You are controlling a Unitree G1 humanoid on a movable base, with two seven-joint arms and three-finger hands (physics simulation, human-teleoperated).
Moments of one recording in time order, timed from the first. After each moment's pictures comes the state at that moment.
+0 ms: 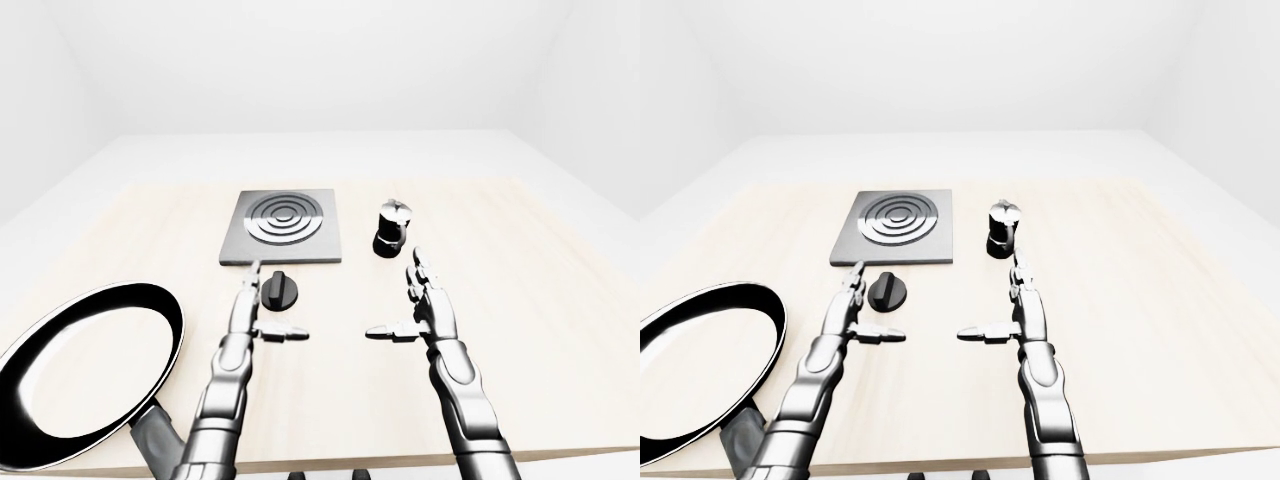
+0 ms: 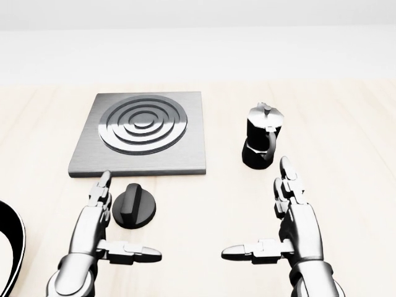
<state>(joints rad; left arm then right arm) -0.16 0.04 0.03 0.27 0.11 0.09 -0.03 -0.01 -0.02 -0.04 0.03 0.02 0.00 0.04</state>
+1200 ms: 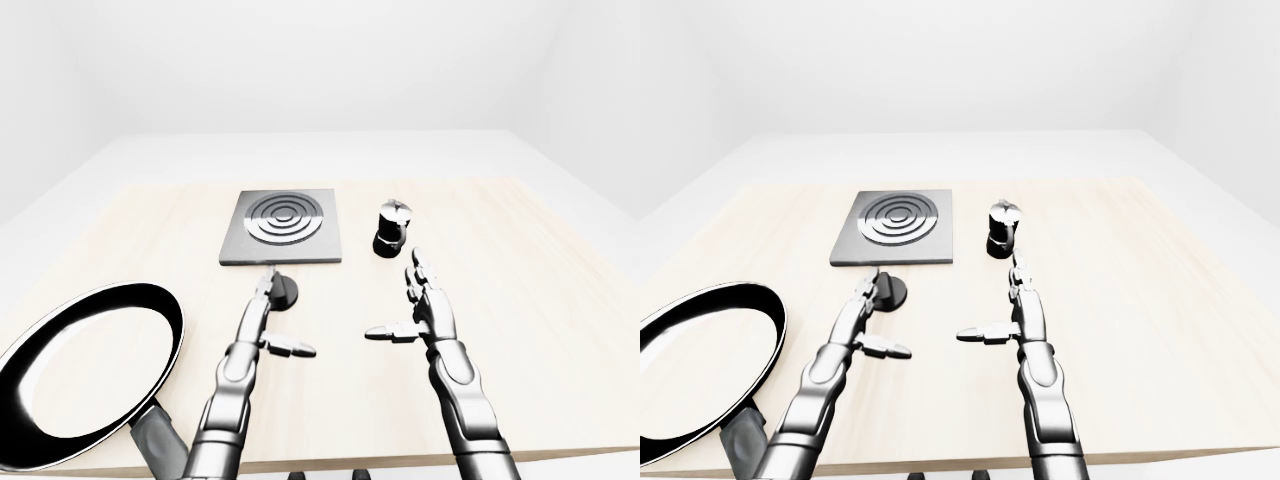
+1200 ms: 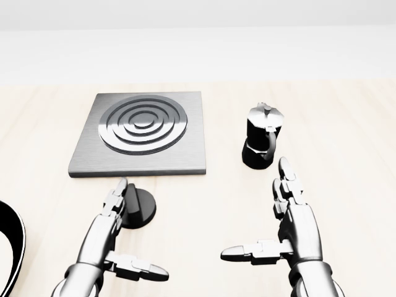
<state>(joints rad) -0.10 0.03 -0.01 0.24 0.19 0.05 -0.12 -0.01 -0.02 -0.03 0.03 0.02 0.00 0.04</state>
